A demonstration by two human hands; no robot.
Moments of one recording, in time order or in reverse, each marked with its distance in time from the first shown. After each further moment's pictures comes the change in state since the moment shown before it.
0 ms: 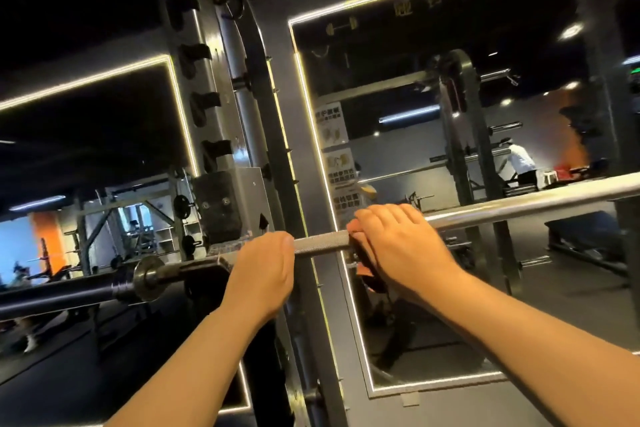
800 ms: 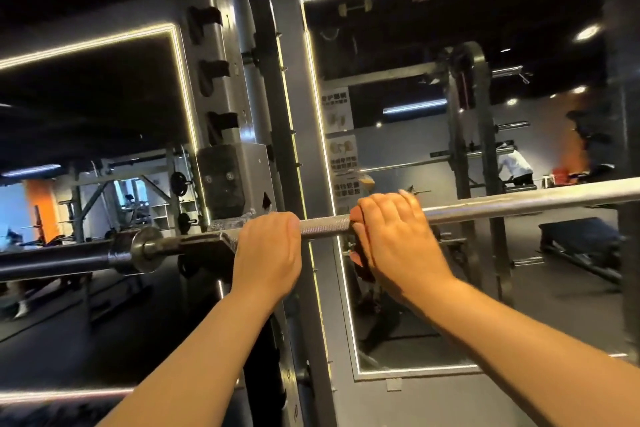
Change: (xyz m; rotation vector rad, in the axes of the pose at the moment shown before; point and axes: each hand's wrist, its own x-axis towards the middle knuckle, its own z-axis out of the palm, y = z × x) left_hand -0.002 0.007 0.012 -0.046 0.131 -0.111; right_hand -0.001 -0.022 0.020 0.026 0.158 0.023
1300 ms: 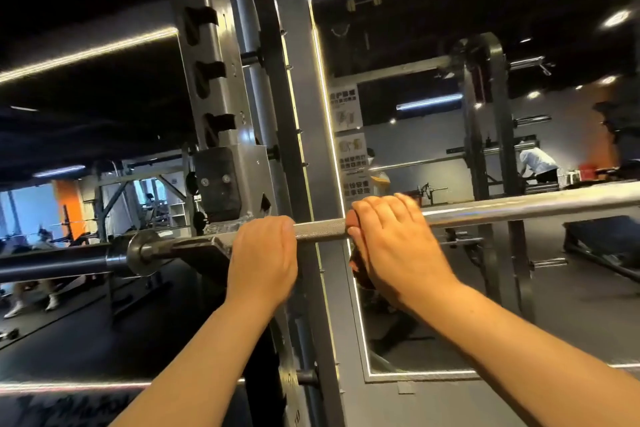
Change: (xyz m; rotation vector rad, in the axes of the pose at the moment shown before) left_hand -0.005 0.003 0.004 0.040 0.007 -0.073; right_hand 0.003 0.004 -0.009 0.033 -0.024 -0.002
